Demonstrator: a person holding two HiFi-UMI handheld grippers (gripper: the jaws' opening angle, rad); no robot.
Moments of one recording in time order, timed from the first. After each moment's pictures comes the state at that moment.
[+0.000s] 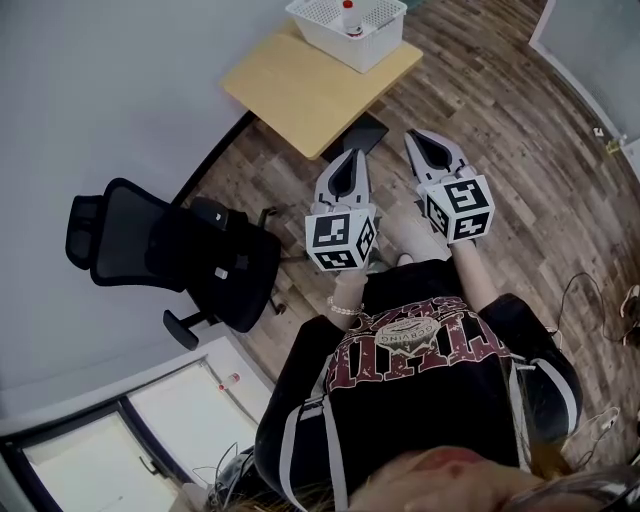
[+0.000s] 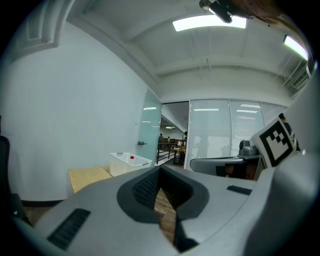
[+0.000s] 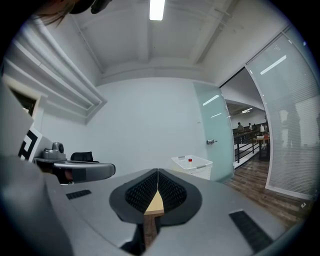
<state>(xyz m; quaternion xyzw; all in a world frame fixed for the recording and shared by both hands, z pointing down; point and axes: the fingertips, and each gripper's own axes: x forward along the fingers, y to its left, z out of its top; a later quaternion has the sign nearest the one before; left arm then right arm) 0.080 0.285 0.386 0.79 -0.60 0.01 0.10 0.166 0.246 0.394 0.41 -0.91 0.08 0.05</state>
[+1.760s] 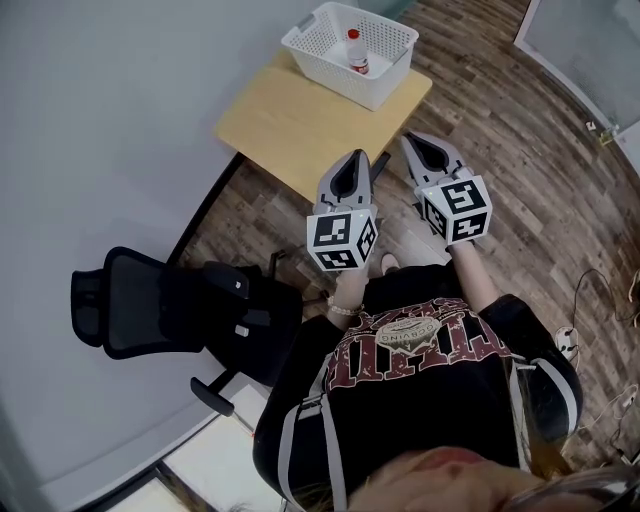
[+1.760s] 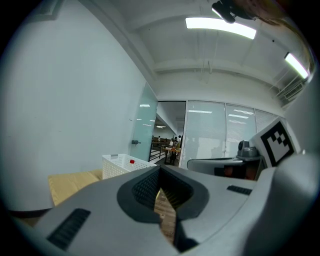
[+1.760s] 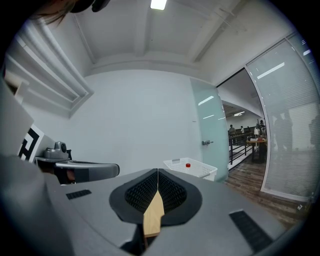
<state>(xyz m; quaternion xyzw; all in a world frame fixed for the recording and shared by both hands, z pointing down) -0.011 0.117 0.398 0.83 -0.54 0.00 0.11 0.070 0.092 0.403 0.46 -0.88 0.07 0.06</state>
